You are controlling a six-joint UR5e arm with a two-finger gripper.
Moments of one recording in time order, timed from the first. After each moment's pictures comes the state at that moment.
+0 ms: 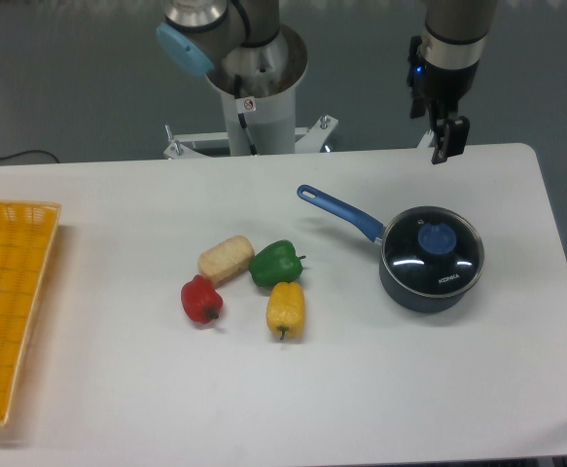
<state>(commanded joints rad) 2.90 -1.58 -1.71 -1.37 1.54 2.18</state>
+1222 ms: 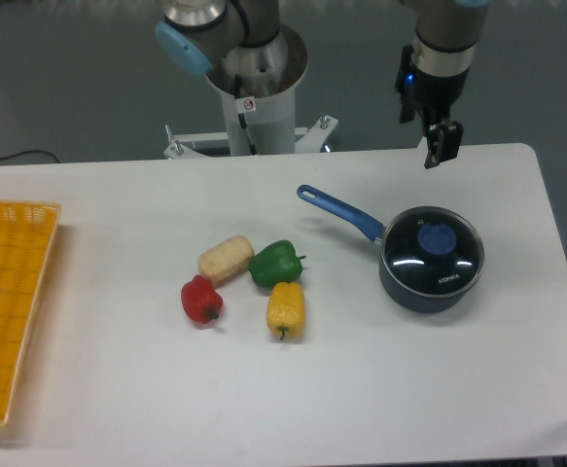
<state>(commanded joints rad) 2.88 -1.58 -1.75 -1.37 1.49 1.98</state>
